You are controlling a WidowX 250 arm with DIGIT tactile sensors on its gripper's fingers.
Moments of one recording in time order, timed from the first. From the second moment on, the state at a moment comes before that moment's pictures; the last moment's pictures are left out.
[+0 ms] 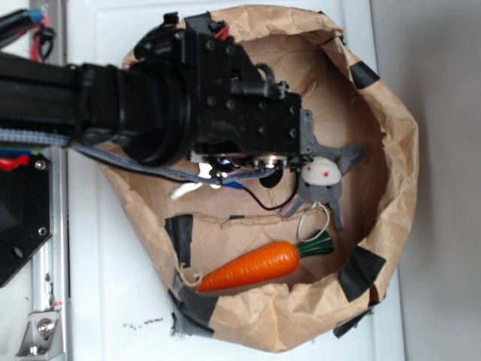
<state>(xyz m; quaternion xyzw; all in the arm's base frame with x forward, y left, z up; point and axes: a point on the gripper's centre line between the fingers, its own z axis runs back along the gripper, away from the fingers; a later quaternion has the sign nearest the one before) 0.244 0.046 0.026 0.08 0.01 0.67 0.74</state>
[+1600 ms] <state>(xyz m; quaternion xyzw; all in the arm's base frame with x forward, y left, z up) 0.250 0.035 0.142 -0.15 0.09 0.60 0.78</state>
